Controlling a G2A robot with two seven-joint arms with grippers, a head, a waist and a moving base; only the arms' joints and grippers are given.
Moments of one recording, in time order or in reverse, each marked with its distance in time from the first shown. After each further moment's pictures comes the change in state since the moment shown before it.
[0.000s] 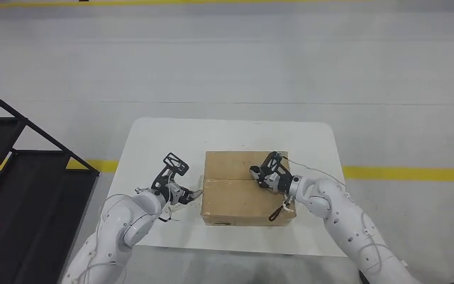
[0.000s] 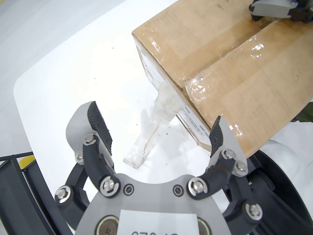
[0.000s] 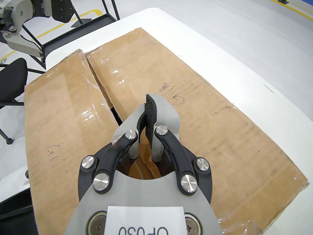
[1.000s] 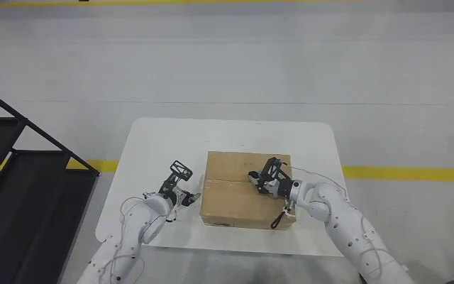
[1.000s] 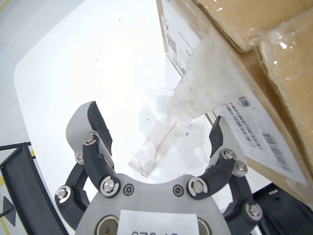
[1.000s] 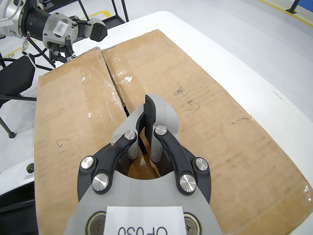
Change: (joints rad) left arm -0.082 -0.045 0.143 0.268 0.167 0.079 0.154; right arm -0.028 0.003 0.012 -0.011 -0.053 -0.058 -0.057
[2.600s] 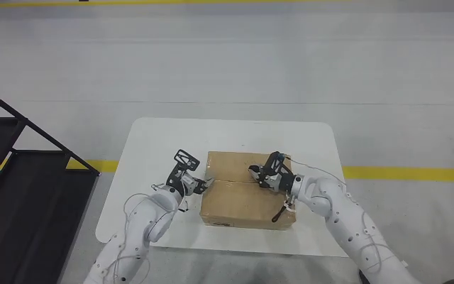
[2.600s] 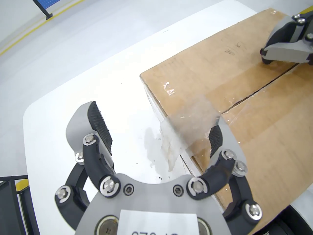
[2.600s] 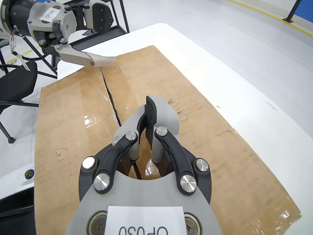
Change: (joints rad) left arm 0.003 -0.046 -0.008 -0.098 -0.009 0.037 0.176; right arm 0.022 -0.006 0.028 0.010 -0.005 -0.026 -0.048
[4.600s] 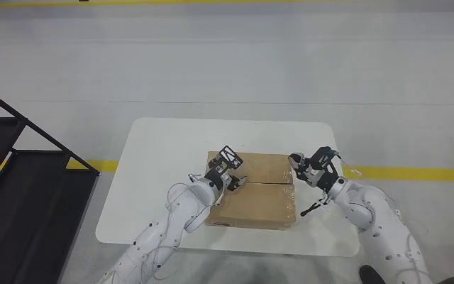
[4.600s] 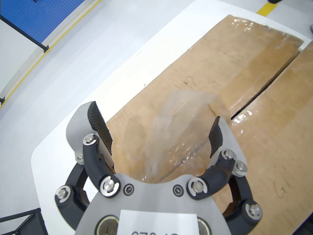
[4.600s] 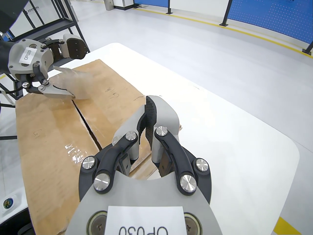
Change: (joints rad) left arm -0.208 -0.133 0.262 0.099 0.162 0.033 -0.057; right arm -0.226 0.080 0.331 -0.179 0.030 0.058 -0.002
